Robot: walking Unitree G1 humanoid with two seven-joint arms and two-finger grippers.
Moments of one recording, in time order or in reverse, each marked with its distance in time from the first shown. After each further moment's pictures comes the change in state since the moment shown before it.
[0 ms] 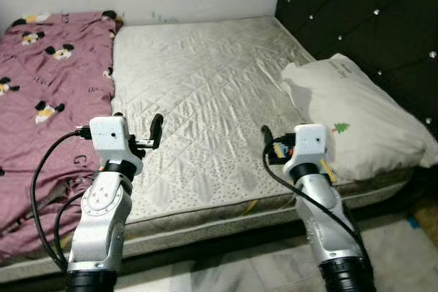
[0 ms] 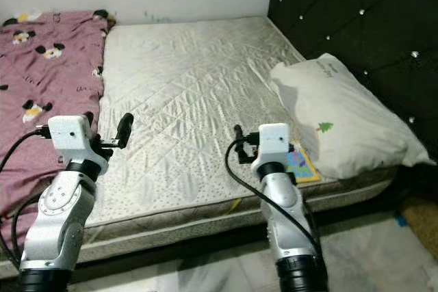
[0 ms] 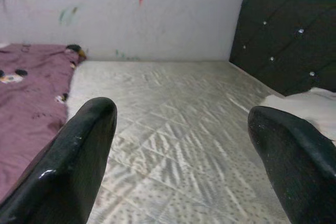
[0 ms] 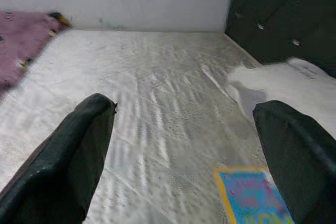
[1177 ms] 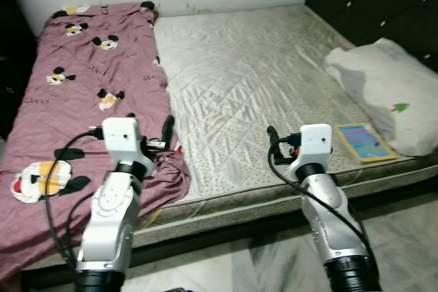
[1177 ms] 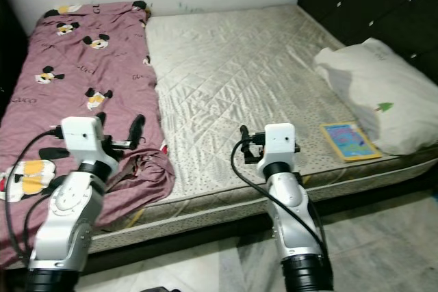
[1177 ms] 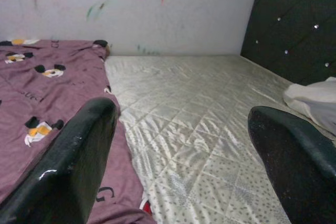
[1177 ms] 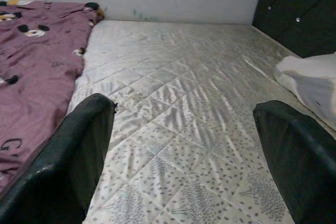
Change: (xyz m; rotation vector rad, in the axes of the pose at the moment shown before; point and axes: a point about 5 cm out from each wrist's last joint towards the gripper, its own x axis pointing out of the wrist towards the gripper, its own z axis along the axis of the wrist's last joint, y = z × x) left arm -0.001 0.001 -0.001 0.026 -0.003 -0.015; right arm 0.002 0.004 -0.002 0.005 0.008 0.018
